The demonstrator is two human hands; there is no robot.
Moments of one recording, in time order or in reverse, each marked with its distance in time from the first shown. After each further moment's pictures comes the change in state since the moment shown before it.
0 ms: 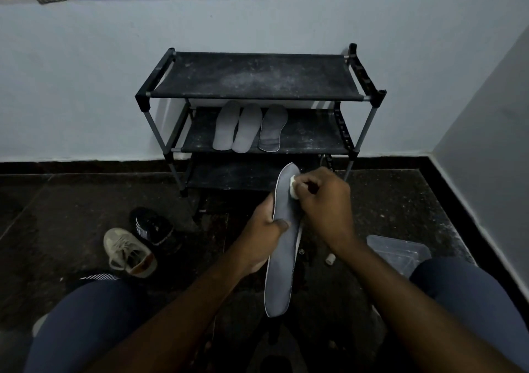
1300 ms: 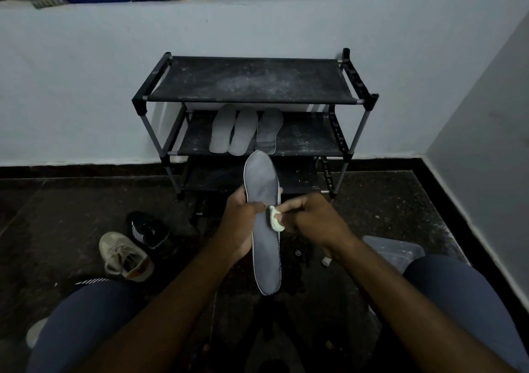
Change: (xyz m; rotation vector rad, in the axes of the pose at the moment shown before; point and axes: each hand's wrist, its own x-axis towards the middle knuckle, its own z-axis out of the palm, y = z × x) left_hand 0.016 0.009 -0.026 -0.275 0.150 -0.033; right_hand -0.011 -0.004 -0.003 0.335 -0.510 0.482
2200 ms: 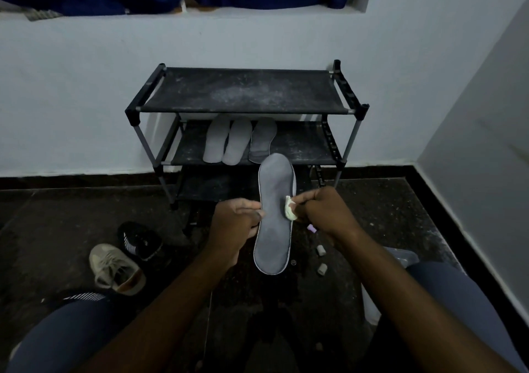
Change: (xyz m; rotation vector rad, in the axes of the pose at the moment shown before) left_hand 0.000 0.009 0.003 0.245 0.213 -0.084; right_hand 0.016 -0.011 -0.031 -0.013 0.206 0.085
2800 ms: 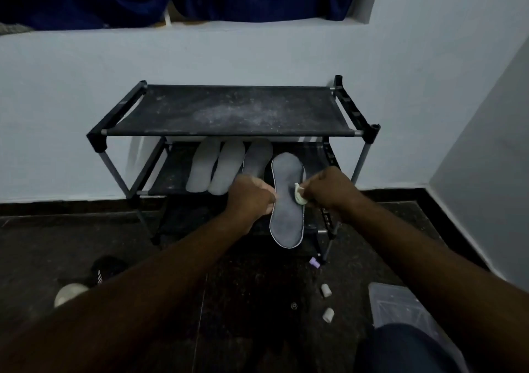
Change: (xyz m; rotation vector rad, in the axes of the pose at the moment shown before) left_hand 0.130 0.053 0.068 0.241 0.011 0.077; right_hand 0.149 -0.021 -0.036 -0.260 0.074 -0.081
